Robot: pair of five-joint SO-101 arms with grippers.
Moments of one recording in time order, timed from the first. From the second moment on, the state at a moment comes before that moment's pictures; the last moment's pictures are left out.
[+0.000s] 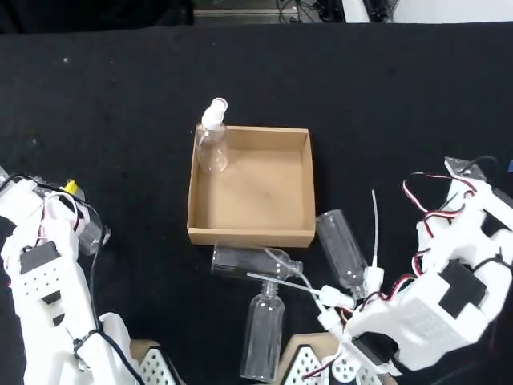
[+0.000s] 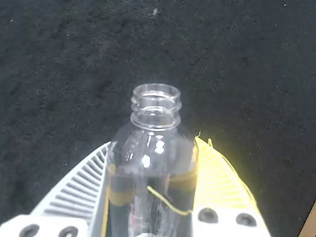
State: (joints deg) left arm -32.8 -49.2 69.7 28.2 16.8; right arm 45.2 10.9 25.0 64.7 35.8
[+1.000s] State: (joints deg) left arm -28.4 -49.2 69.7 28.2 16.8; right arm 14.4 -29.5 2.7 84.6 15.0
